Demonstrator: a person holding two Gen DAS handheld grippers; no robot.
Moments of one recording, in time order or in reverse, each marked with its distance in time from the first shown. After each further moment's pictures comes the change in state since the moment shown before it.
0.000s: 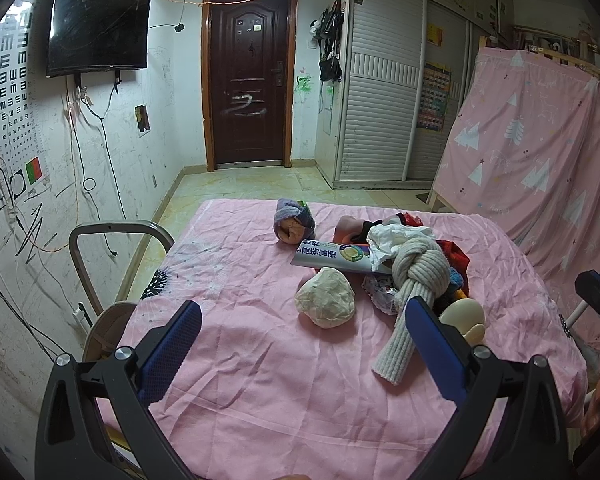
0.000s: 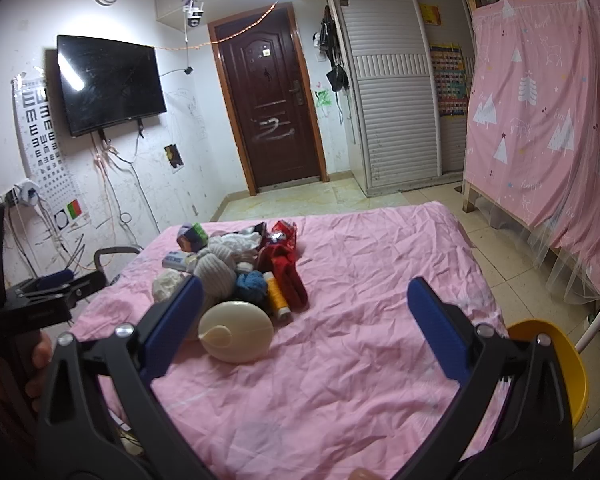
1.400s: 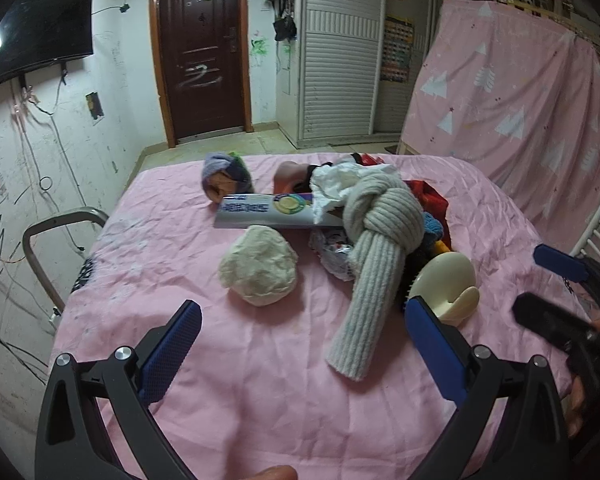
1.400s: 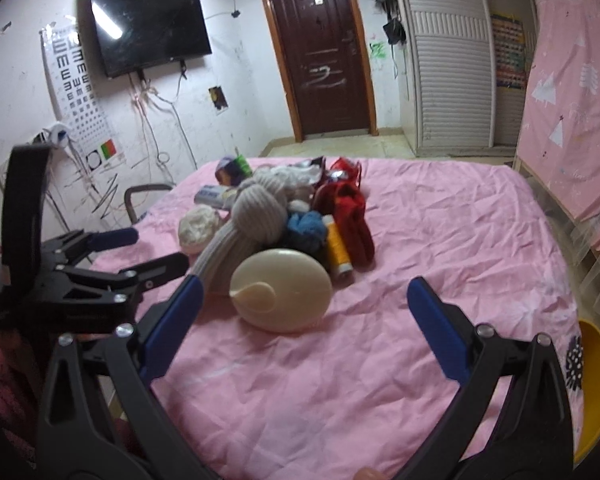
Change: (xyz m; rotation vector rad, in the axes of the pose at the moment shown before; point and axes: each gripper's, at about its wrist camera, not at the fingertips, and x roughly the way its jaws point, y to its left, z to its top) left arm 0.058 -0.044 -0.017 0.120 0.151 -0.112; right arm 0.056 0.028 -0.027 -0.104 0.210 0.163
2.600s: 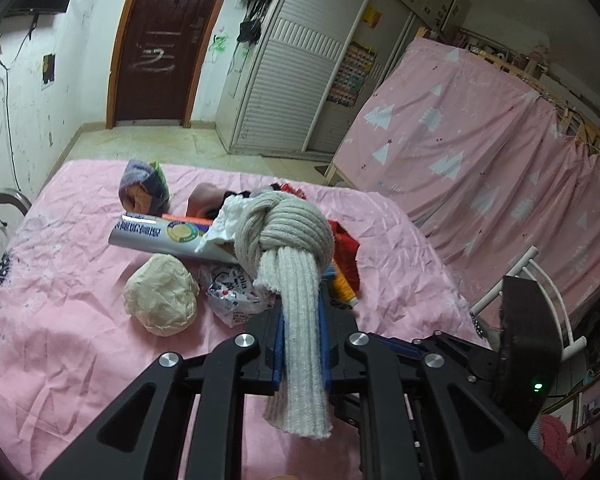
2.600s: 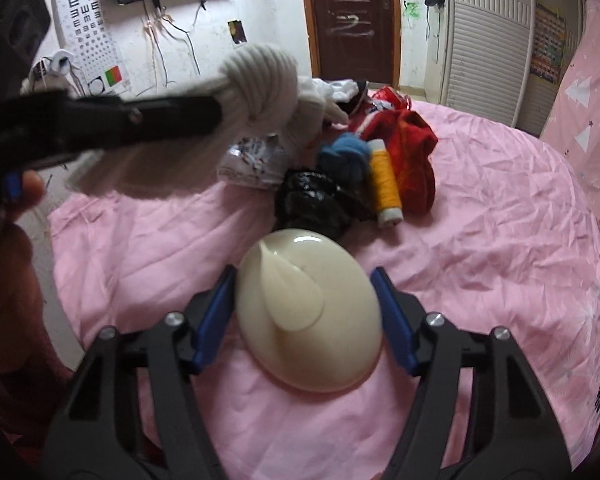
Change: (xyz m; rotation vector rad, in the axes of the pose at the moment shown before) left arm -0.006 -0.008 0.022 -0.138 -0.050 -0.331; right arm 0.063 0.020 -0.015 -0.128 0.194 -0.002
